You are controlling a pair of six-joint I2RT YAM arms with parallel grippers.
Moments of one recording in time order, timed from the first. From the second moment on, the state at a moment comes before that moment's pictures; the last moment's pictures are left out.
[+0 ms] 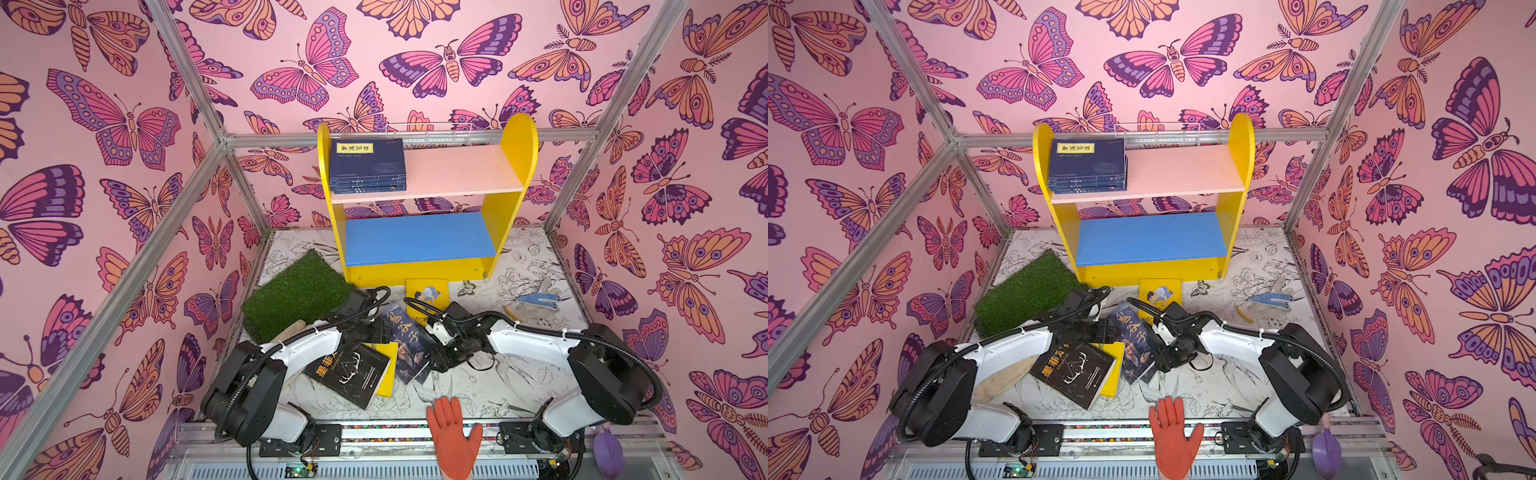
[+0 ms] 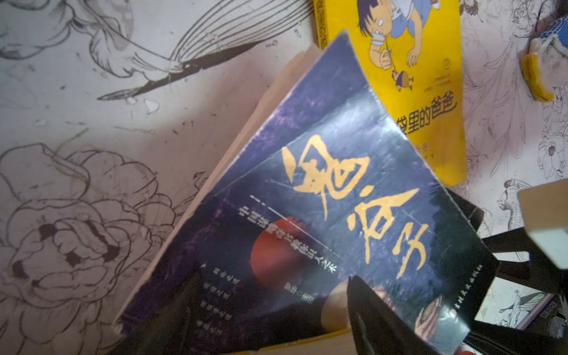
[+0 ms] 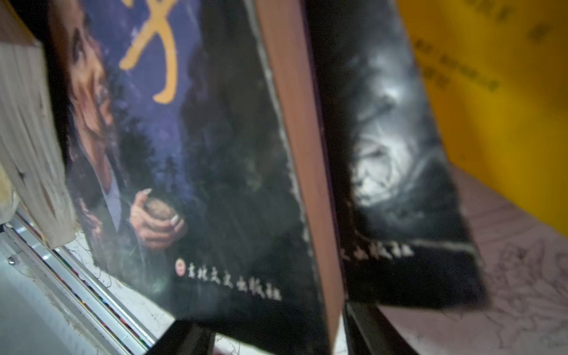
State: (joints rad) left arm -0.54 1.46 0.73 -0.26 0.21 -0.43; right arm 0.77 1.59 0.82 -0.50 -0.28 0.31
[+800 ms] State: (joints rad) left arm -0.54 1.45 0.74 -0.25 0.31 -0.44; right arm 0.53 1.68 0.93 -0.30 -0.40 0.47
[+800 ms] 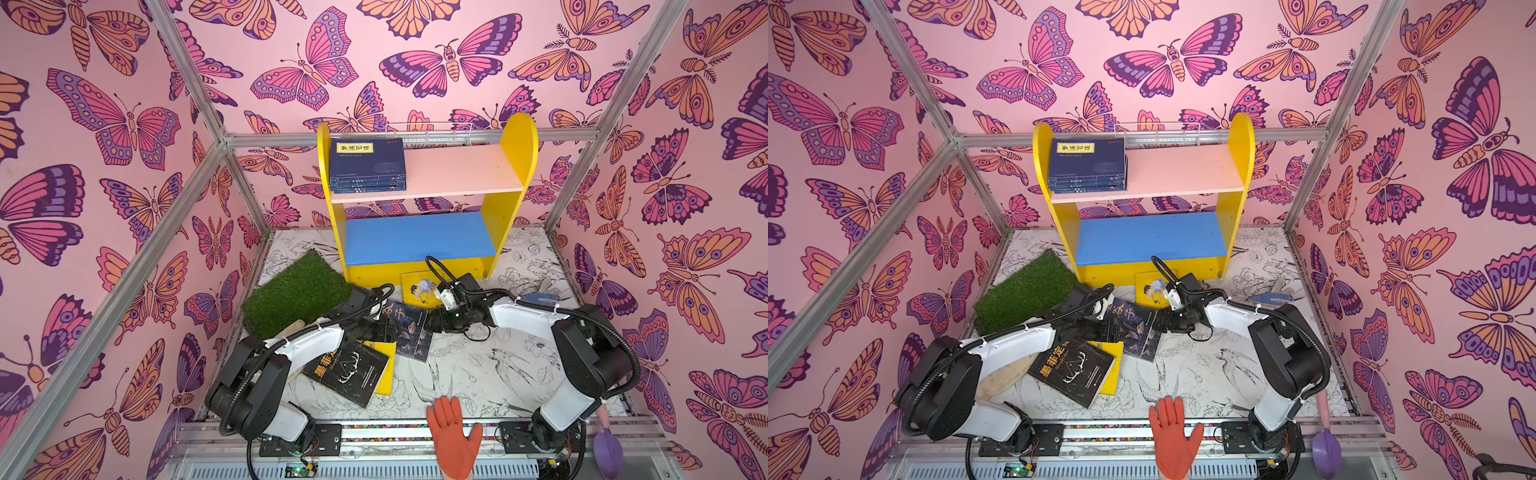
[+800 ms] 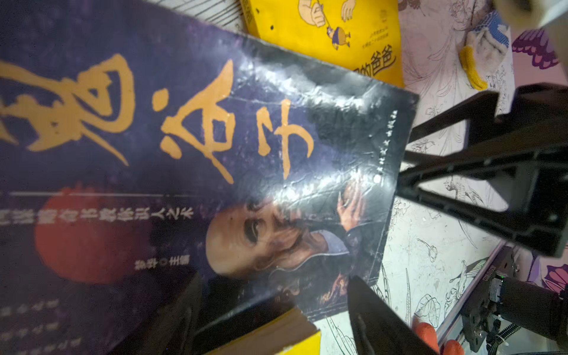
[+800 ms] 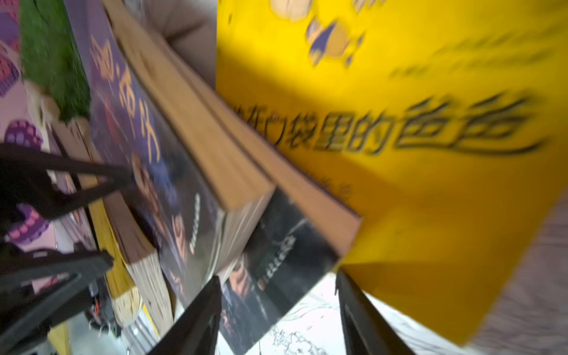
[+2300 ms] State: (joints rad) left arm -0.35 1.49 0.68 -0.20 0.24 -0.58; right arm 0.56 1.65 0.97 -0.25 -0.62 0.58
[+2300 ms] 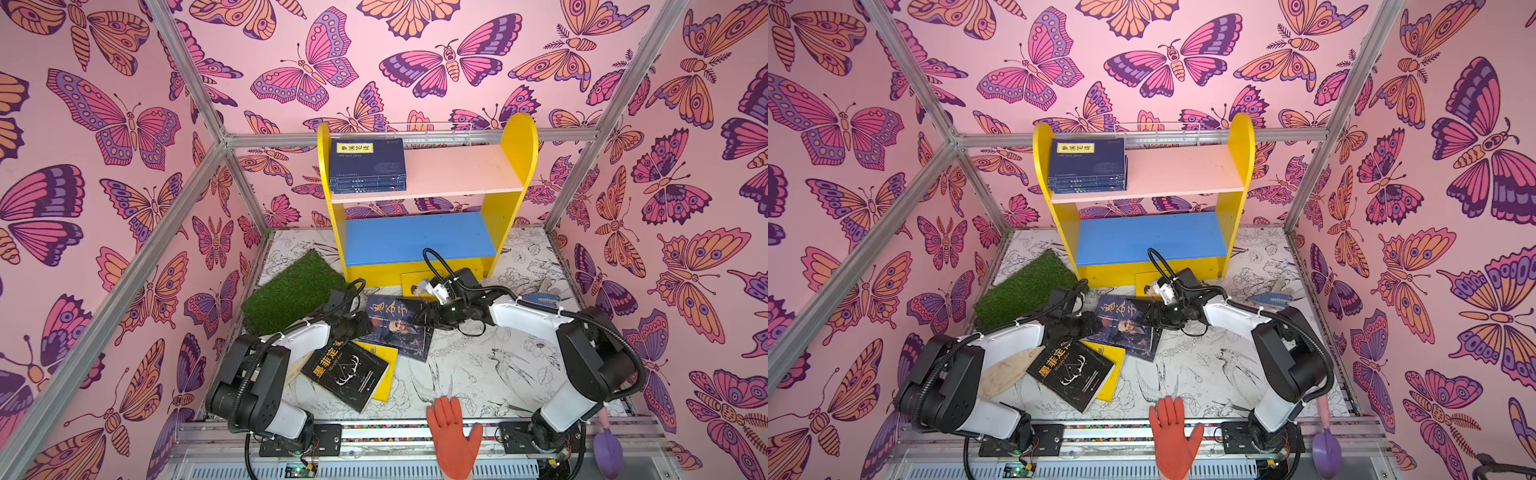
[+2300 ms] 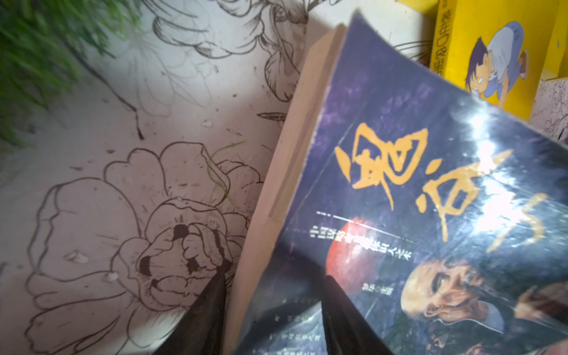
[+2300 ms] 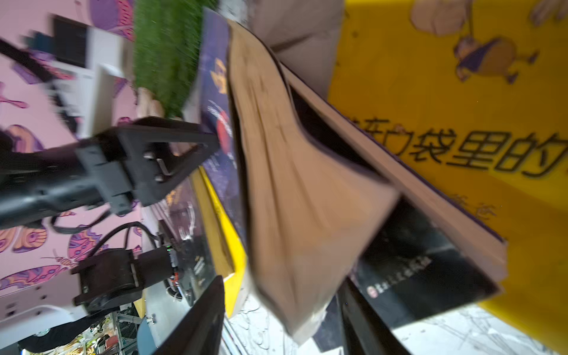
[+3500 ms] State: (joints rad) left arm -0.25 1.19 0.60 -0.02 0.57 -0.88; right arm 0.42 1.42 0.72 0.29 -0.79 0.86
